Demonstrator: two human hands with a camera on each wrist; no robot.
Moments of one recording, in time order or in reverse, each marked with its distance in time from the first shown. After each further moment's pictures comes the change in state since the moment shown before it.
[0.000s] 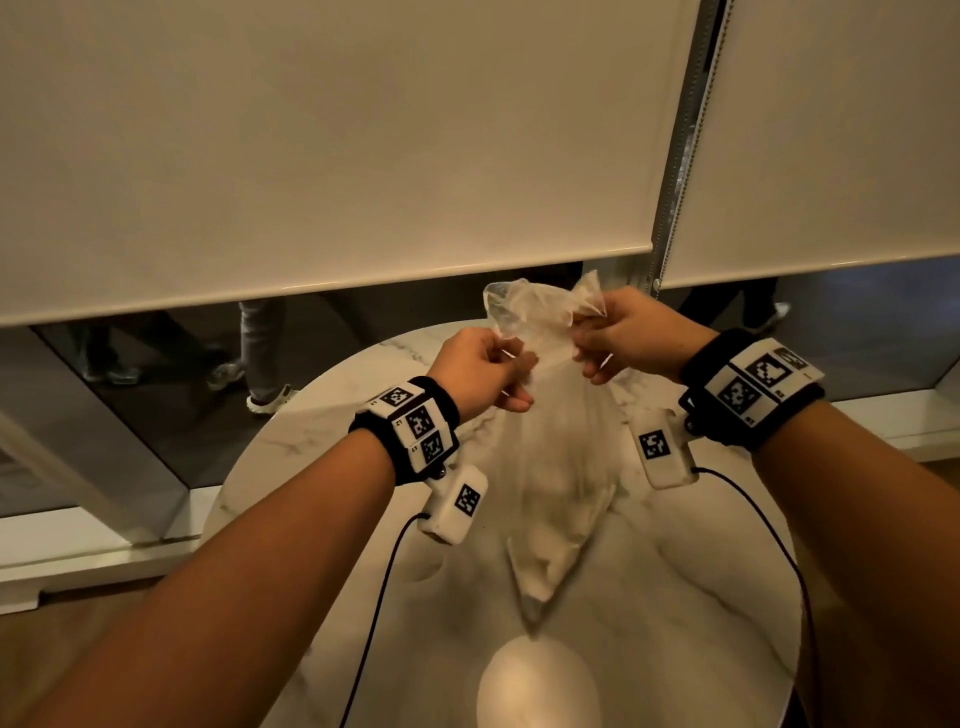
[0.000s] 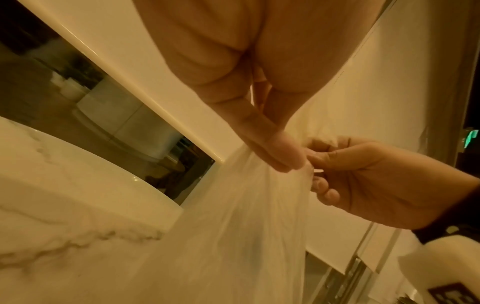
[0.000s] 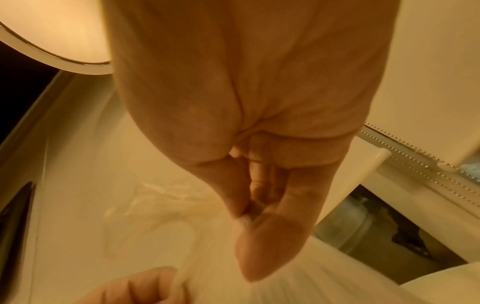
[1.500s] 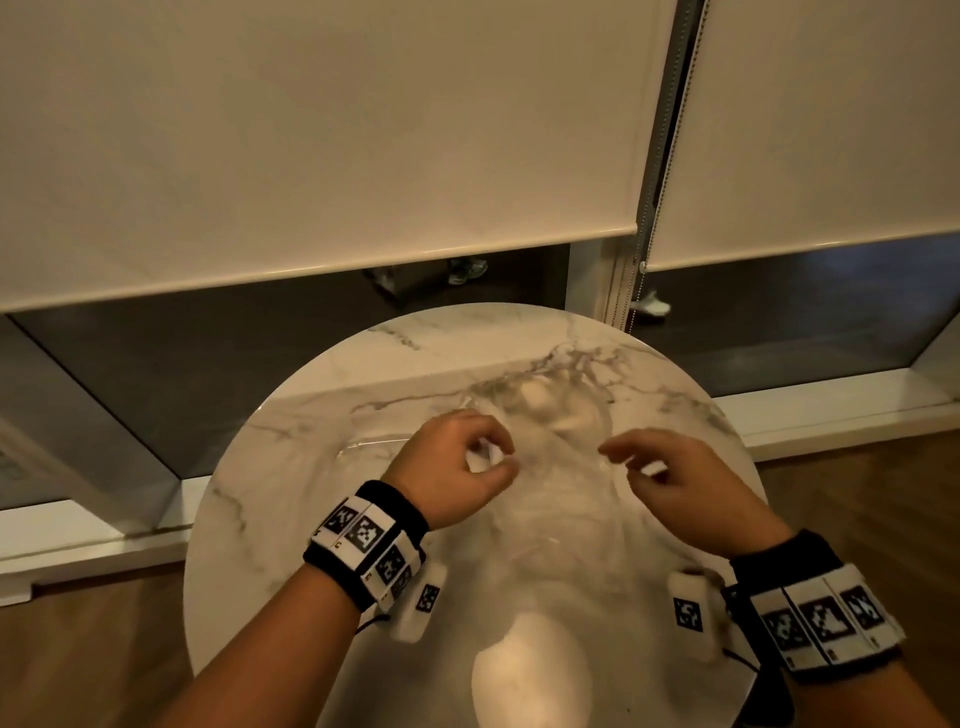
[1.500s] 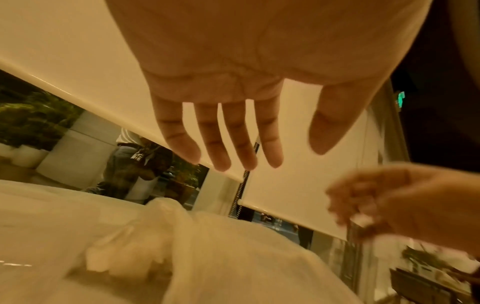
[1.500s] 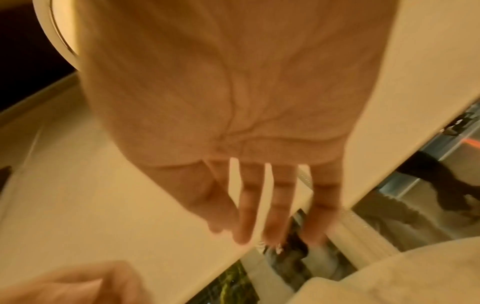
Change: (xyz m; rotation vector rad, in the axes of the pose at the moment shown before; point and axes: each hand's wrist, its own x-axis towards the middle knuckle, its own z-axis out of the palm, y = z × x) left_hand -0.094 -0.053 0.003 0.655 -0.032 0.240; right_hand -0.136 0.093 0.058 -0.235 0.216 -0.082
